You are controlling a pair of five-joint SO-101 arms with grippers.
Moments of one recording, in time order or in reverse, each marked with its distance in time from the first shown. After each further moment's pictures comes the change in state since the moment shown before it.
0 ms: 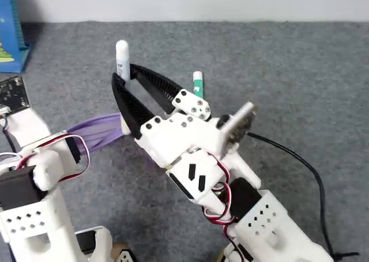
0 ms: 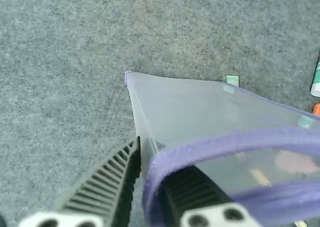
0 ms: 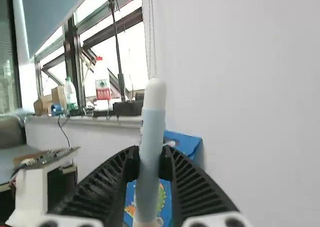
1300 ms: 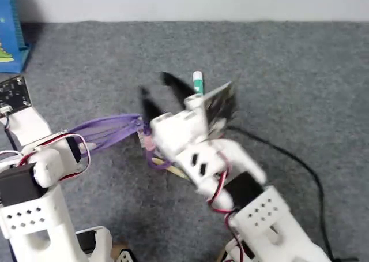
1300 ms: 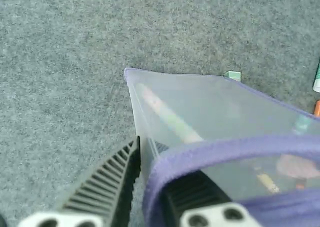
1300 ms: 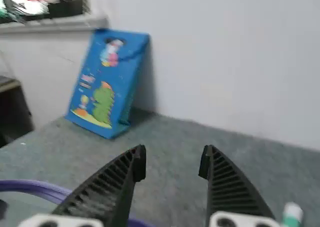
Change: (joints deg) left arm 0.0 0.7 0.4 0.0 0.0; right arm 12.7 0.5 0.4 30.9 -2.8
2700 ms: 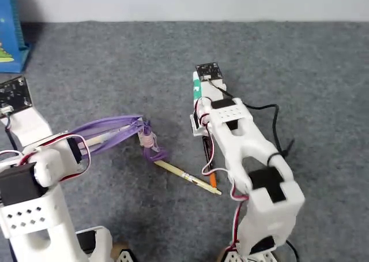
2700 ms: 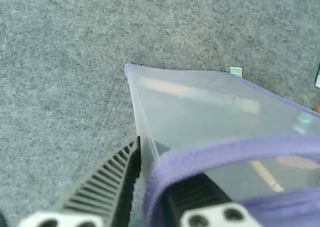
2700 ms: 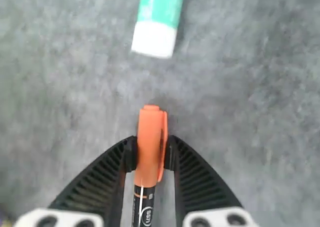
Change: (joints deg) left arm 0.0 0.2 0.0 0.9 0.0; right arm 17.3 64.9 -28.0 24.8 6.4
